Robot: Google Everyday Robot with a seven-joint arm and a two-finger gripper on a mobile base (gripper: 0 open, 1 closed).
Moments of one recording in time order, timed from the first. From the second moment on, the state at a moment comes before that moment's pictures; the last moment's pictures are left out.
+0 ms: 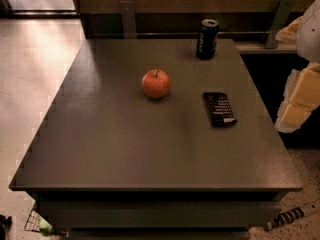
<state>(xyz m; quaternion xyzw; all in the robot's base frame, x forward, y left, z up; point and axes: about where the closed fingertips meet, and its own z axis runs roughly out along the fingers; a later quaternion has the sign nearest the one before) 0.438 -0.215 0.984 -0.60 0.78 -0.04 0.17</state>
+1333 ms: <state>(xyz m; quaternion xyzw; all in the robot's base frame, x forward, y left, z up) 0.583 -0.219 0.976 -0.47 0.79 0.05 0.39</state>
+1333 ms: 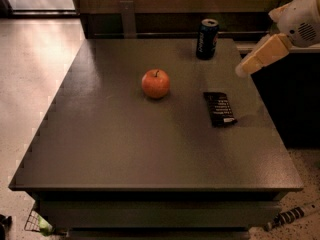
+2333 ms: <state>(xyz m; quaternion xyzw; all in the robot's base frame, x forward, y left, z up) 0.702 -0.190 0.932 -0.28 0.78 0.13 0.54</state>
